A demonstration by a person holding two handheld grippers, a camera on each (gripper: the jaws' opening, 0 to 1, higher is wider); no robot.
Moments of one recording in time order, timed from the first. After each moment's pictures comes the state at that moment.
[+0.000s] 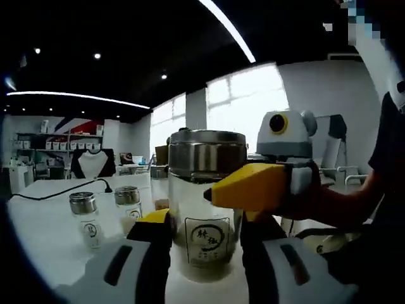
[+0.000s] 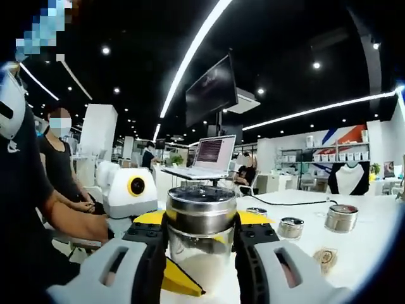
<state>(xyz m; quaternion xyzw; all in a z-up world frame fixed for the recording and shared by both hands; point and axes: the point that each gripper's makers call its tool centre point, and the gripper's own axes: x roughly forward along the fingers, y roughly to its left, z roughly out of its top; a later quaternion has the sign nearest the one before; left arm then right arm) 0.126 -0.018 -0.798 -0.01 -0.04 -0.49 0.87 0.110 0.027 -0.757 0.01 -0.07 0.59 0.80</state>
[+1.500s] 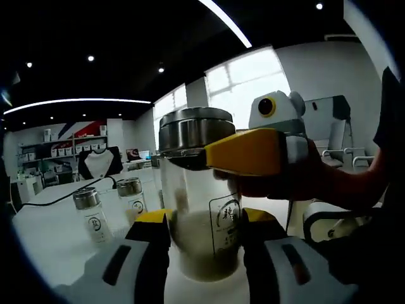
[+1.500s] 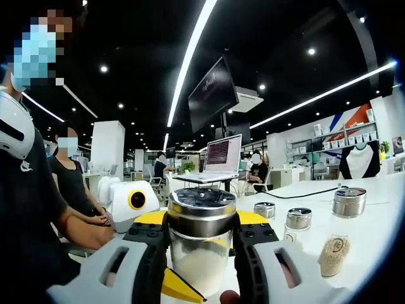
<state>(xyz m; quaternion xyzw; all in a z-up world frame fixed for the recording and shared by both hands) 0.134 -0.015 -0.814 0.05 -0.02 -0.42 0.90 0.116 0.020 -0.761 0.04 -0.04 0.60 0.80</state>
